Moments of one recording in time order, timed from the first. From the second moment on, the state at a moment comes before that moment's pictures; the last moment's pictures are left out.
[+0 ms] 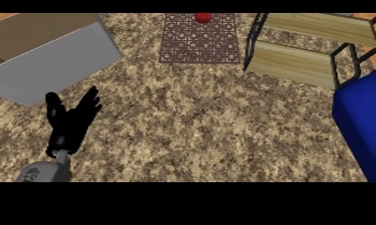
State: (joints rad) left arm -0.09 0.31 -0.10 -1.29 0.30 0.11 0.24; right arm -0.36 -0.76 -0.04 -0.30 -1.00 1.14 0.61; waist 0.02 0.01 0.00
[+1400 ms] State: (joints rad) left arm -0.04 0.27 -0.04 -1.34 0.24 0.09 0.24; right arm -0.37 -0.71 0.02 -0.40 -0.58 1.08 0.38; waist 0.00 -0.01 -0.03
